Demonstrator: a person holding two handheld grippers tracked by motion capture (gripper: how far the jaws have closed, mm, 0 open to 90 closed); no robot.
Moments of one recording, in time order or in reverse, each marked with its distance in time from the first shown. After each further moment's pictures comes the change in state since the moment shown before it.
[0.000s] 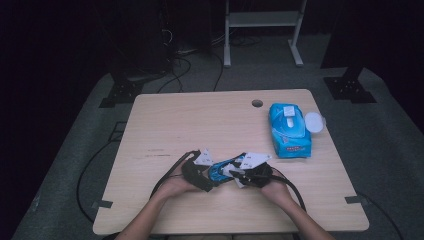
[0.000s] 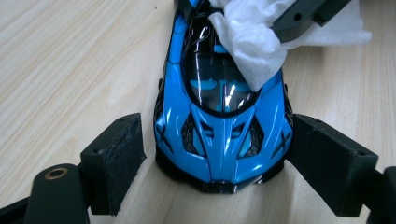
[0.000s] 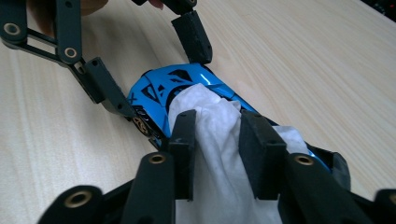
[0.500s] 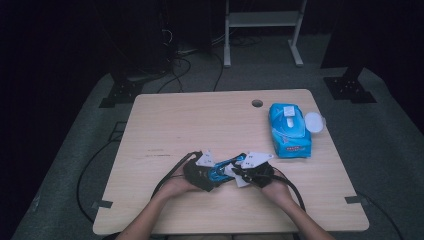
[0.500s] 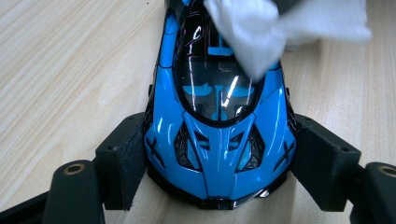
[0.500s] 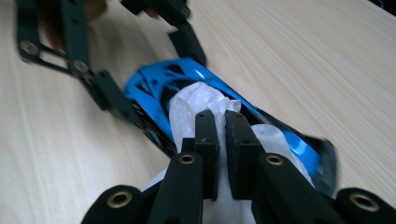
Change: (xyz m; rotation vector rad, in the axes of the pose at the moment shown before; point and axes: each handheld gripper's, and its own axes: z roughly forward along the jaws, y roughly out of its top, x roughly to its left) left arm -0.001 -0.002 0.006 0.001 -0.008 0.011; right arm -0.002 -0.002 -0.004 0.009 -0.003 0.031
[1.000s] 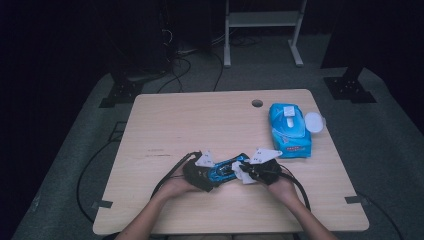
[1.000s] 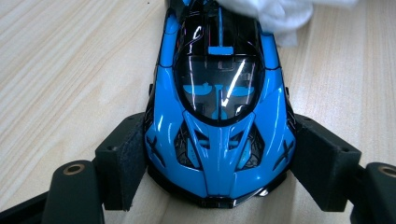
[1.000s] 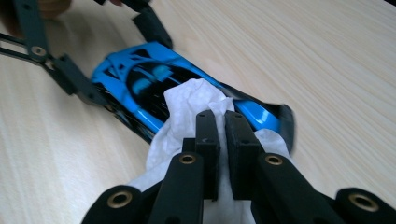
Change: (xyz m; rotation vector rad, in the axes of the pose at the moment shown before) left arm -0.001 0.000 -0.001 0.006 0.005 0.010; right arm -0.015 -0.011 -0.009 0.008 -0.030 0.063
